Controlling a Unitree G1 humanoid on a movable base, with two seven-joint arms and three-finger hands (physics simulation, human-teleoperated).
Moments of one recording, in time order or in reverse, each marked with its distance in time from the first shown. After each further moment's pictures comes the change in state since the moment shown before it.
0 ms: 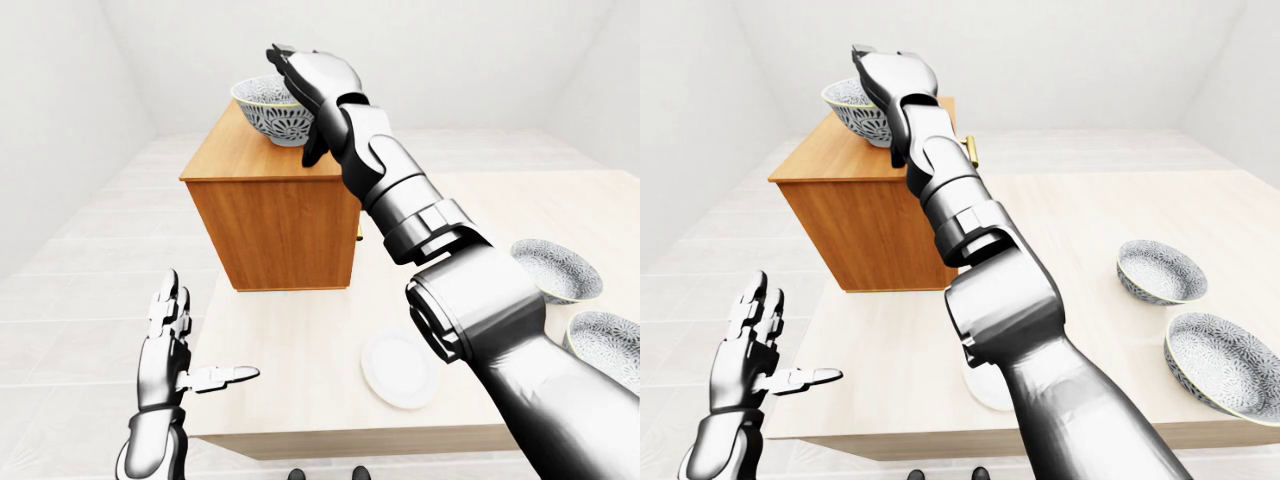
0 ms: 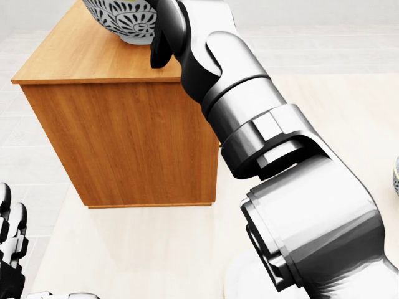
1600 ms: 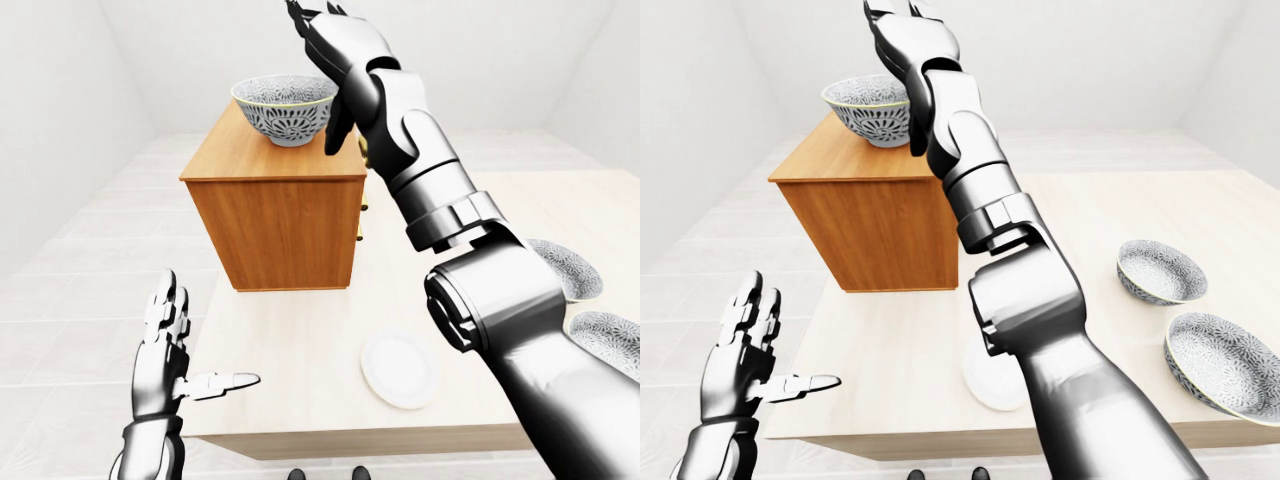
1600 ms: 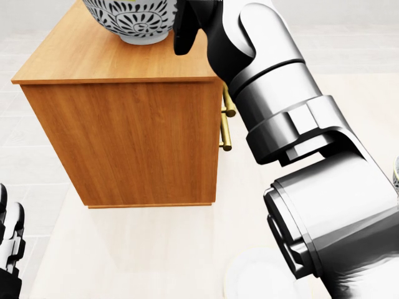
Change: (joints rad) left arm 0.047 -0.029 0.000 -0.080 0.000 0.000 -0.033; right arm 0.030 -0.080 -0.017 -0.189 -0.046 0.000 0.141
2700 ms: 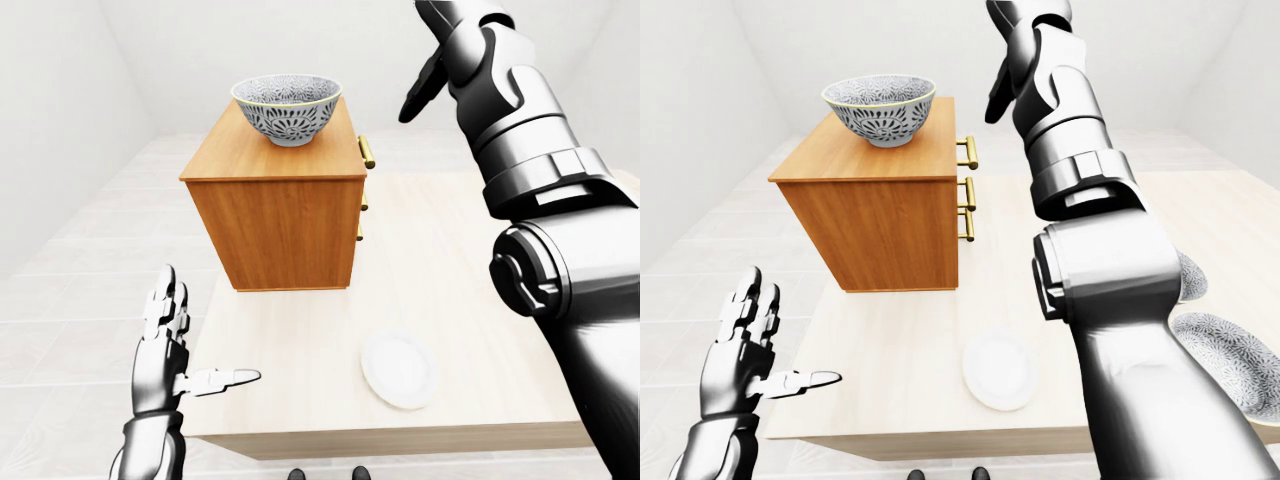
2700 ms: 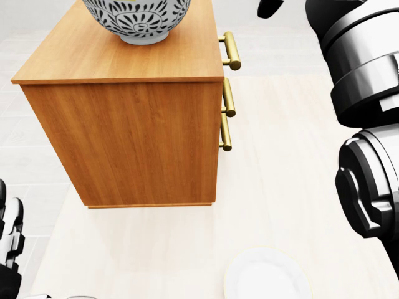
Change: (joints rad) left arm -0.016 0.002 -0.005 -0.009 0.012 0.000 0.011; right arm -0.108 -0.256 -0.050 0.233 0.068 0.000 -0.099
